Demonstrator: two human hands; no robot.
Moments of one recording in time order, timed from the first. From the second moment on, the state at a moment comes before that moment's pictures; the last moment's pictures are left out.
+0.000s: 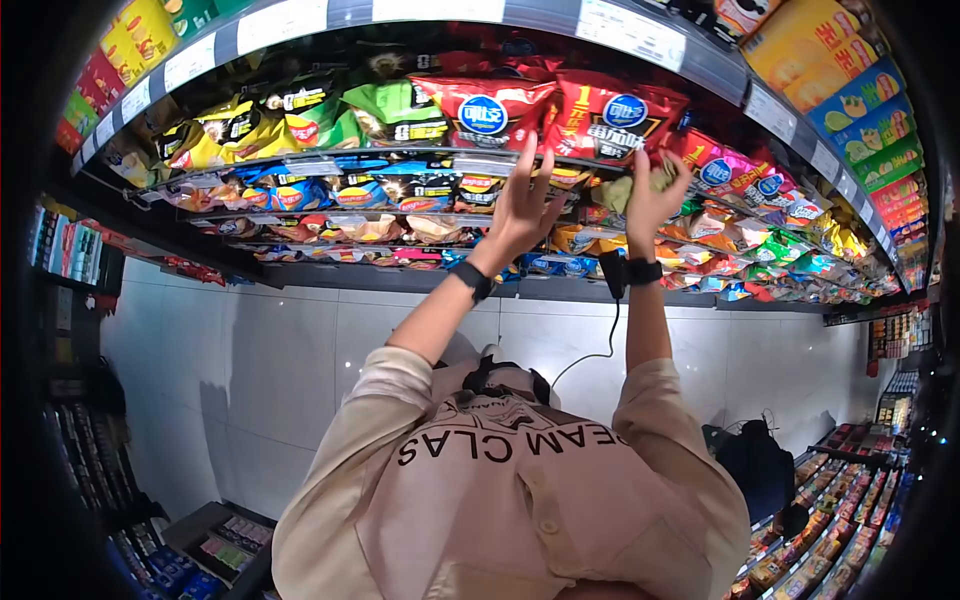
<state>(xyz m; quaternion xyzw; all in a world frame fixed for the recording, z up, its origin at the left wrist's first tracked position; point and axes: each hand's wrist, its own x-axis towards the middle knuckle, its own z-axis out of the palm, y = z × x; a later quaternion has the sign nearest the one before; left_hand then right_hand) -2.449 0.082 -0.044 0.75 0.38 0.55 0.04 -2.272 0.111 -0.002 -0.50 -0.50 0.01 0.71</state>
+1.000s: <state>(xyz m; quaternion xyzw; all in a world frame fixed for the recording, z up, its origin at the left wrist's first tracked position) -2.716 0.112 -0.148 0.85 0.41 0.33 0.03 -2.491 0.097 -0.147 -0.62 -0.68 0.17 0.35</state>
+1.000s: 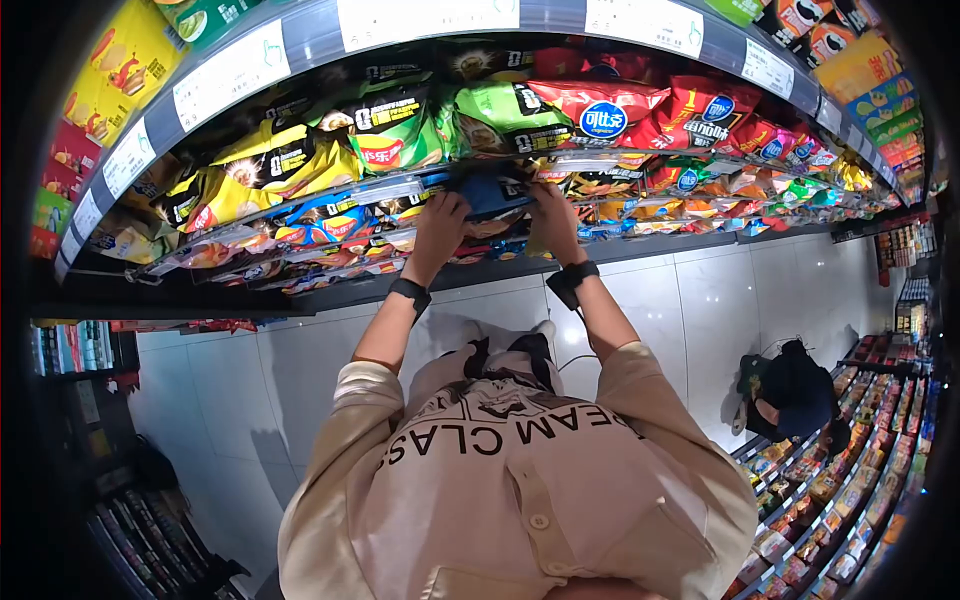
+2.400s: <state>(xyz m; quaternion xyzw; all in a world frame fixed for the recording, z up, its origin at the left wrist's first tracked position) -2.752 -0.023 -0.068 0.26 0.43 0.41 0.76 -2.587 -0.045 -0.007 -0.50 -0.81 0.08 0.31</state>
